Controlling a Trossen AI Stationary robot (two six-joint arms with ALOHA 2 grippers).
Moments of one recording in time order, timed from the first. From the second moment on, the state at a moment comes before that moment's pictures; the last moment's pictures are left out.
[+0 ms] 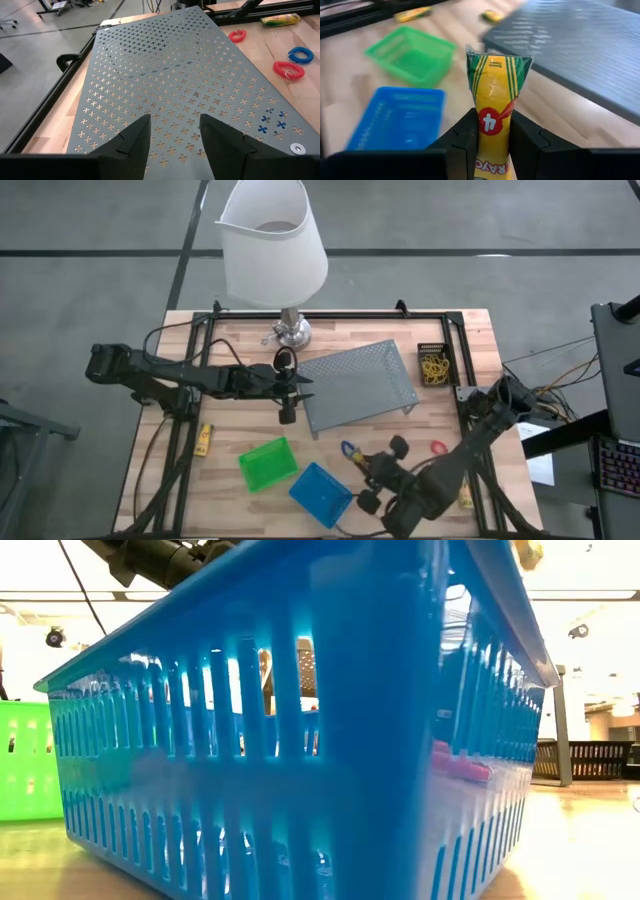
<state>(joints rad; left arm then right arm) -0.03 1.34 0.75 0.13 -0.19 0.10 0.78 1.86 1.52 -0.91 0.94 1.25</state>
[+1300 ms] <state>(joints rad) -0.03 1.34 0.75 0.10 -0.19 0.10 0.60 2.06 1.57 -0.44 0.33 1.10</state>
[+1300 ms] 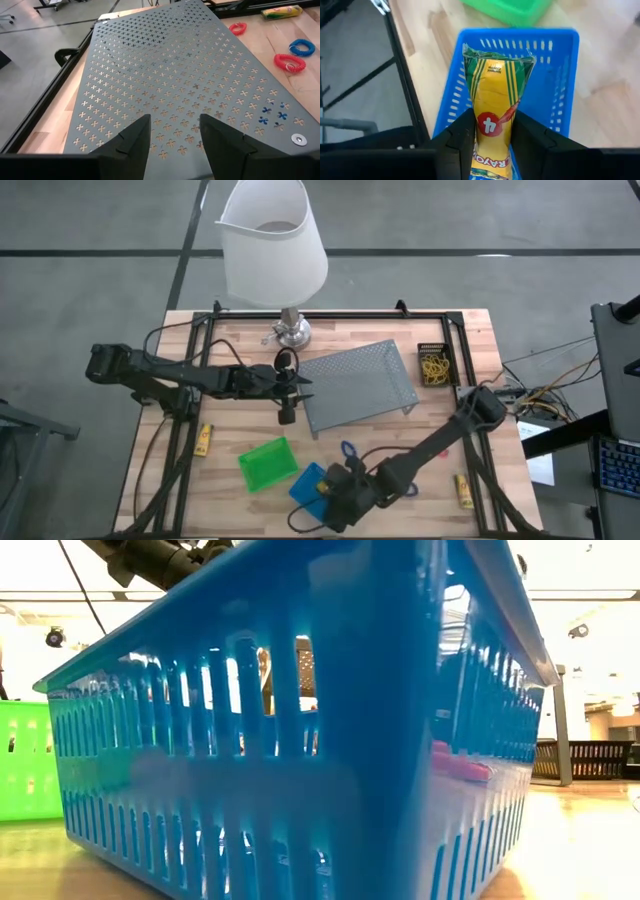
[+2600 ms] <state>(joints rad) -0.03 1.34 0.75 0.10 -0.19 0.10 0.53 2.10 1.52 -0.44 0.12 1.15</state>
